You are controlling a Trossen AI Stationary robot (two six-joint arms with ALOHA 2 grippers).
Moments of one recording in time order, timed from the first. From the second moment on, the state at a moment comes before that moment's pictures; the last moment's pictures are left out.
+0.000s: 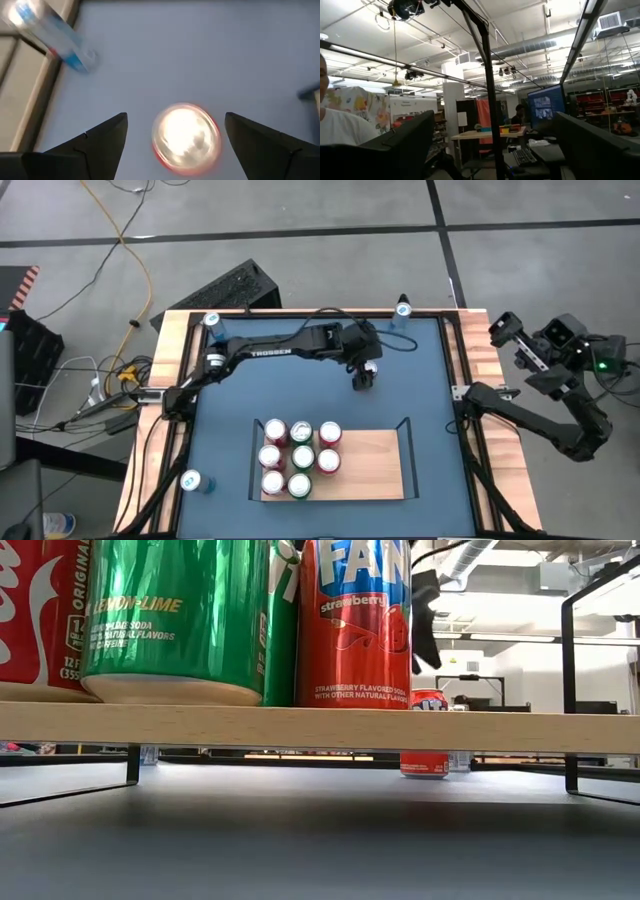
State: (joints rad) left arm 0.17 2.27 2.19 -0.65 -0.09 0.12; right arm -0.71 0.36 0.91 0.34 -0.92 0.86
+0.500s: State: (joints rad) left arm 0.17 2.35 2.19 -0.64 -0.09 0.15; right arm -0.71 0.36 0.91 0.27 -0.92 0.85
